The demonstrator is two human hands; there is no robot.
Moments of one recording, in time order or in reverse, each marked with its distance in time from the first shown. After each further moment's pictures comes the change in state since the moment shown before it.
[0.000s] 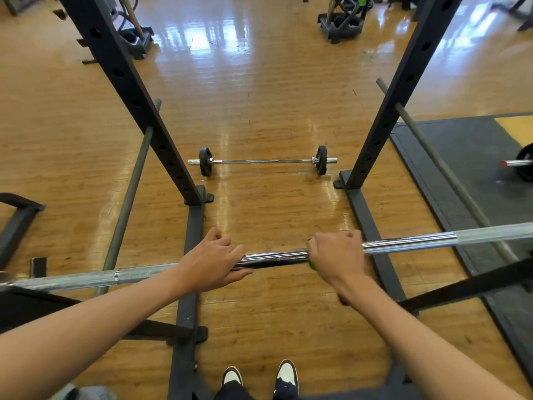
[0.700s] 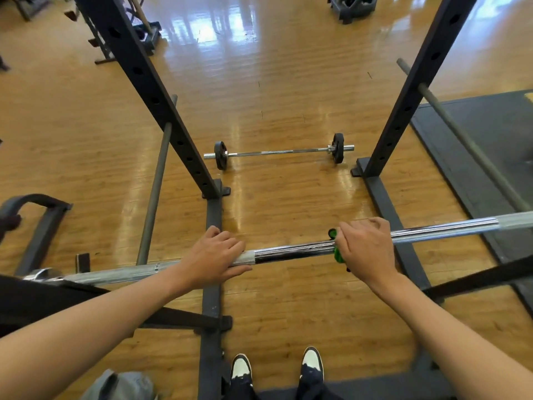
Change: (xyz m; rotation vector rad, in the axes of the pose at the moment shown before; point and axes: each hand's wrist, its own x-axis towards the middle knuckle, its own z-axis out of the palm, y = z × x) left_hand -0.055 -0.040 -0.006 0.031 -0.071 -0.030; right_hand -0.011 -0.002 0.015 -0.007 0.273 -0.126
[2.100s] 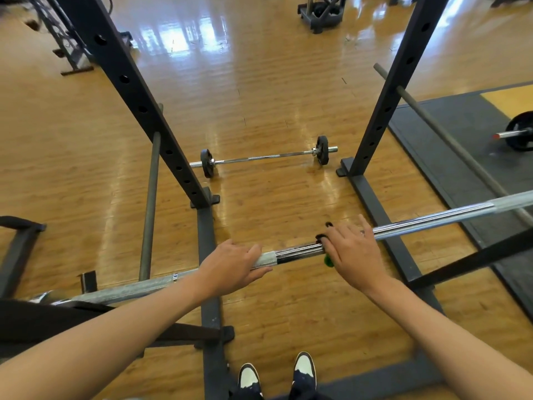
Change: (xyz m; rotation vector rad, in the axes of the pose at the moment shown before) left_hand -0.004 -0.006 0.007 -0.140 -0.028 0.027; right_hand -0.019 -0.063 0.000 0.063 -0.130 -0.009
